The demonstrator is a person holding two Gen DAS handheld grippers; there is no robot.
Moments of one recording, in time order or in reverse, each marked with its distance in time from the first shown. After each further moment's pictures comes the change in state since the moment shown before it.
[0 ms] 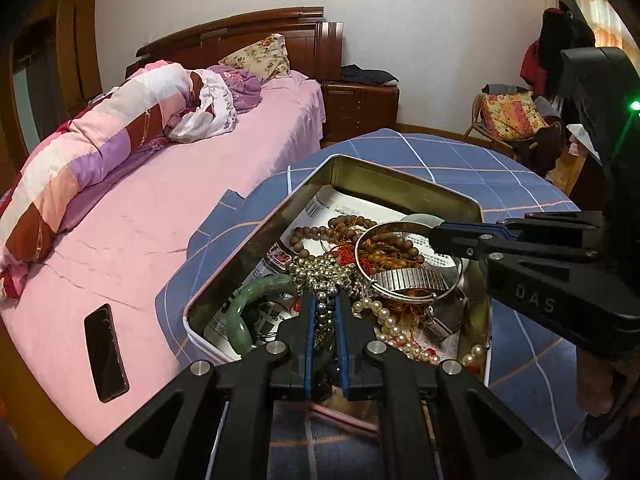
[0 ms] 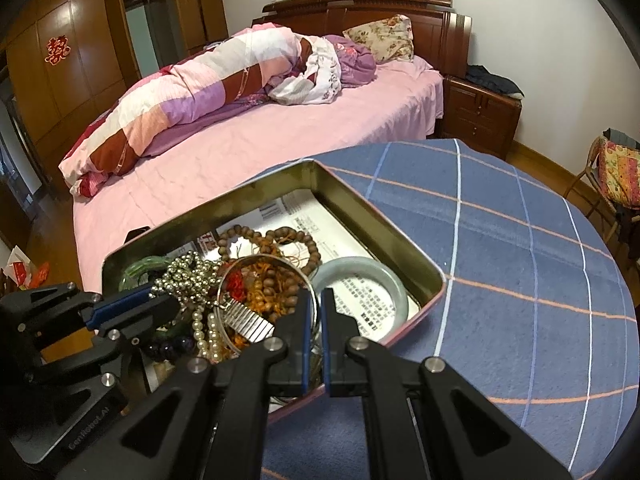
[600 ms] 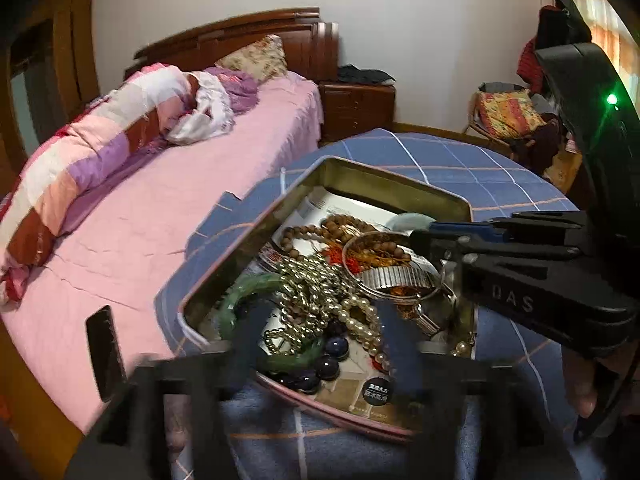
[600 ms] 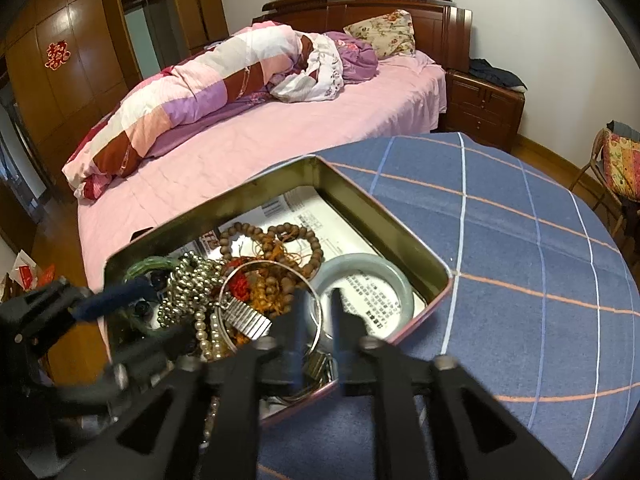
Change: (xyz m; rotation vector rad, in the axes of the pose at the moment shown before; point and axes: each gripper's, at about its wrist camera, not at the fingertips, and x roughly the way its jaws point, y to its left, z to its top) left arm -0.008 -0.003 -0.002 0.007 -0.020 0.013; right arm 0.000 -0.003 -0.001 0.024 0.002 0.032
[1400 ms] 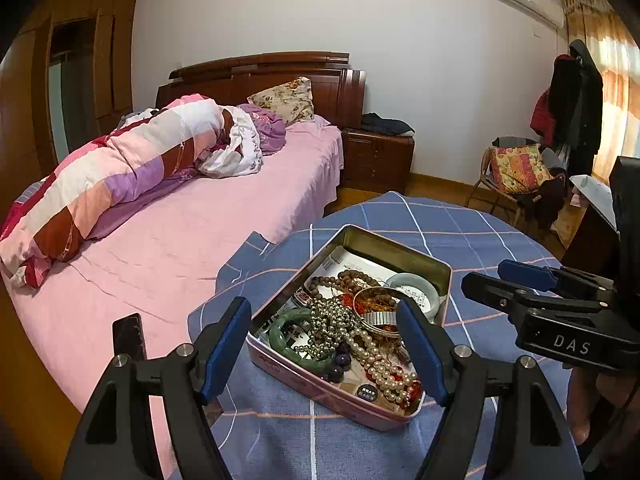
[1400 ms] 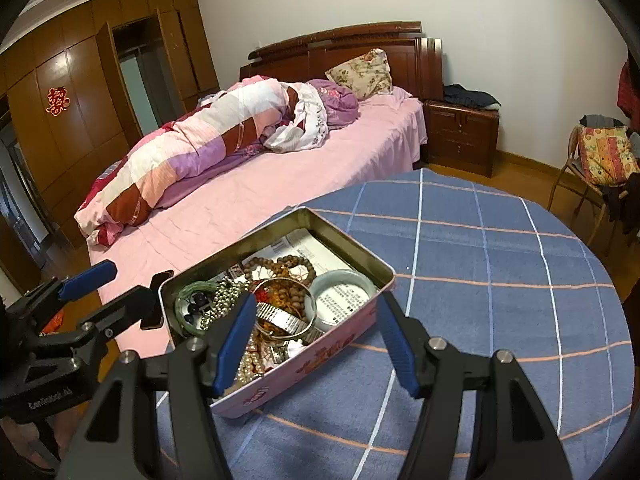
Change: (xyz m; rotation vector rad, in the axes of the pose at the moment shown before) left arm -0.070 0.009 0.013 -0.102 -0.138 0.027; right arm -0.073 -0.002 -0.010 0.080 -0.161 -0.013
